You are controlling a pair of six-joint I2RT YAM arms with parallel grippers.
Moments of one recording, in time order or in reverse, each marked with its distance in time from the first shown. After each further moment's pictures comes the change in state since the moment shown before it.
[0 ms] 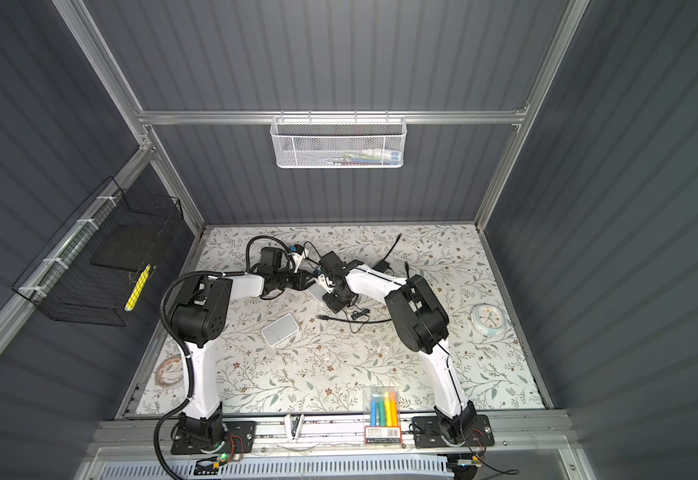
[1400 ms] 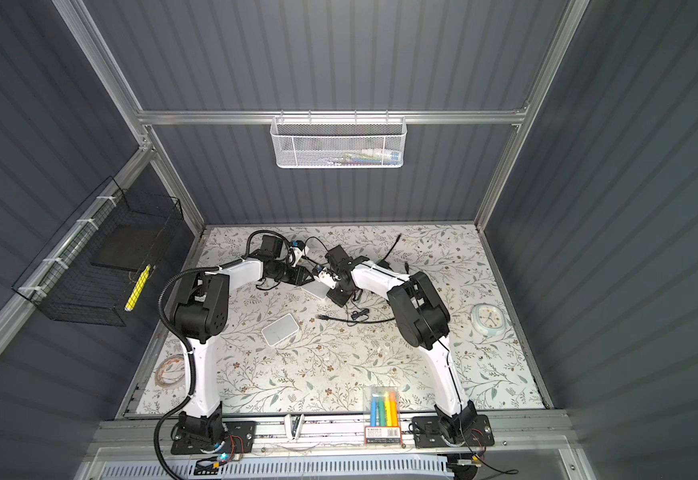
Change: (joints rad) left arm 0.026 0.048 0.250 -0.442 -0.032 0.167; right arm -0.050 0.023 0.013 0.064 -0.062 -0.257
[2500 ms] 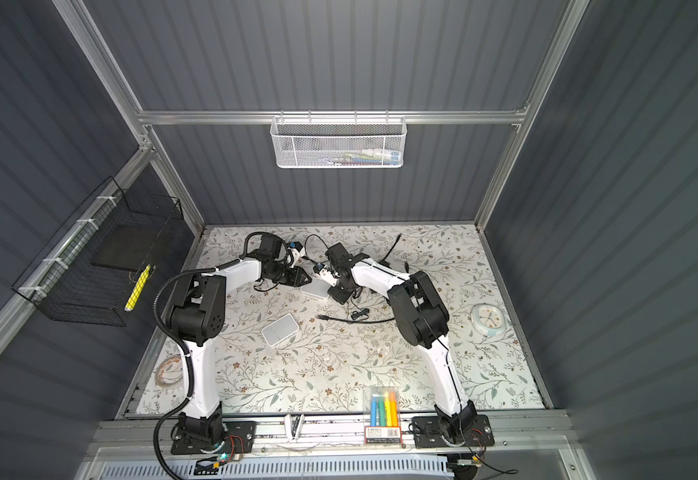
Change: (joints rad) left arm 0.003 -0.036 -0.007 -0.071 -0.063 -0.044; right arm -0.014 0.018 0.047 -0.037 0.031 -0.013
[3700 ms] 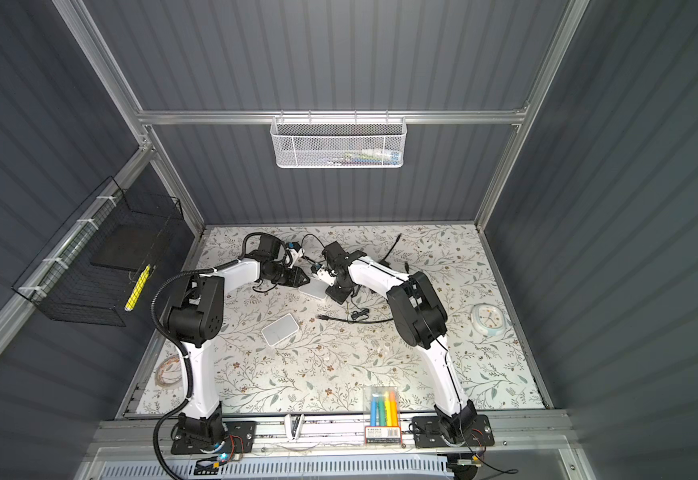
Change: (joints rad) left arm 0.004 -0.022 -0.025 0.009 -0.027 -0.024; right arm 0.018 0.000 0.059 -0.091 0.026 0.013
